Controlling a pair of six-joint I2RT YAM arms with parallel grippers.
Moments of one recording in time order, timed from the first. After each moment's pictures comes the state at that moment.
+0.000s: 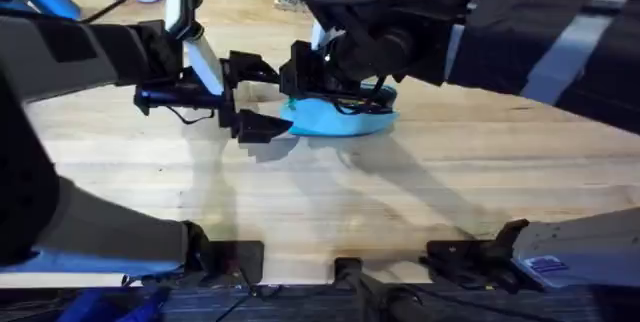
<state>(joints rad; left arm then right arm) 0.17 1.67 0.84 -0.73 1.17 1.39 0.81 1.64 1.30 -0.63 -0.10 0.76</state>
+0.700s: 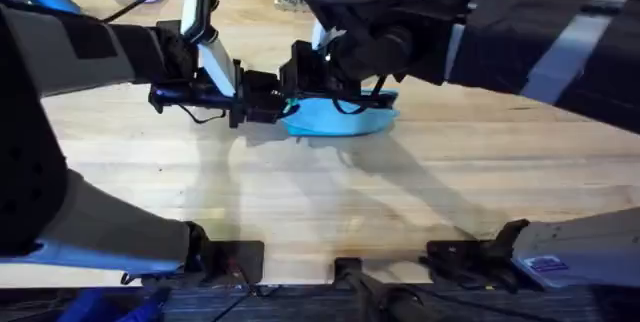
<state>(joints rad) 0.10 1.70 0.84 -0.69 1.20 1.39 0.80 1.64 1.29 -0.63 -0.11 0.76</state>
